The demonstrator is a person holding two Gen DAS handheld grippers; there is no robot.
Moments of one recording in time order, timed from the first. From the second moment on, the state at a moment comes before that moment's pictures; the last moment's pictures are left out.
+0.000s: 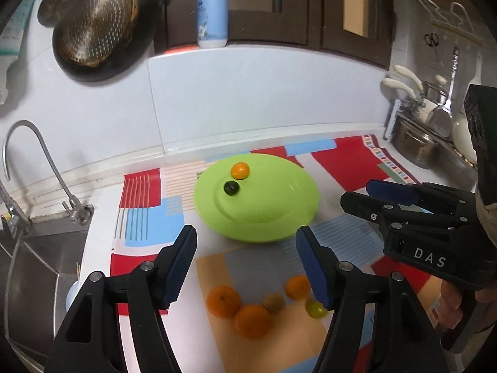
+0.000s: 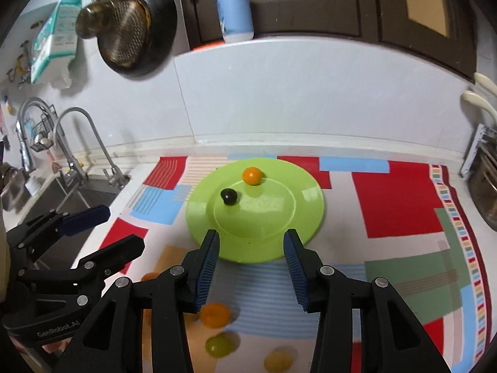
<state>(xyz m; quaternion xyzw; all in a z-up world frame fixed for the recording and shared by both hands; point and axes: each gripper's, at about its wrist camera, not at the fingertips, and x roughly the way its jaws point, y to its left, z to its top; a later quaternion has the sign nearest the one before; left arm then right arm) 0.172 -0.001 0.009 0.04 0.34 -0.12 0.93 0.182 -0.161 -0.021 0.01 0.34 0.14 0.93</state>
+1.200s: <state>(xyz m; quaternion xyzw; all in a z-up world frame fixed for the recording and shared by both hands) 0.078 -0.048 -0.029 0.08 0.33 -0.15 0.93 0.047 -0.229 -0.064 0.06 0.36 0.05 0.93</state>
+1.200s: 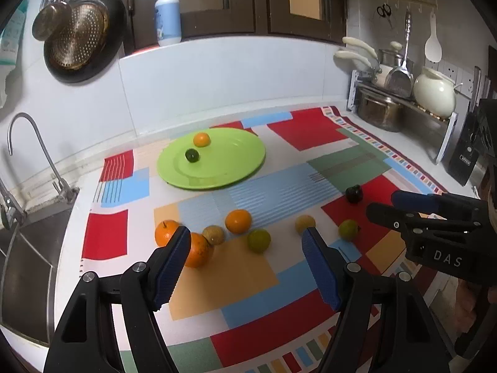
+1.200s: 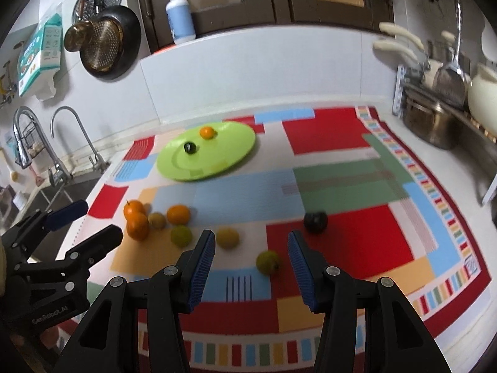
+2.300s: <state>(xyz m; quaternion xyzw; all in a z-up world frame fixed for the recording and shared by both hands) 0.130 -0.073 -0.094 0.08 0.40 -0.17 0.90 0.077 -0.241 -0.130 0.08 0.43 0.03 0.90</state>
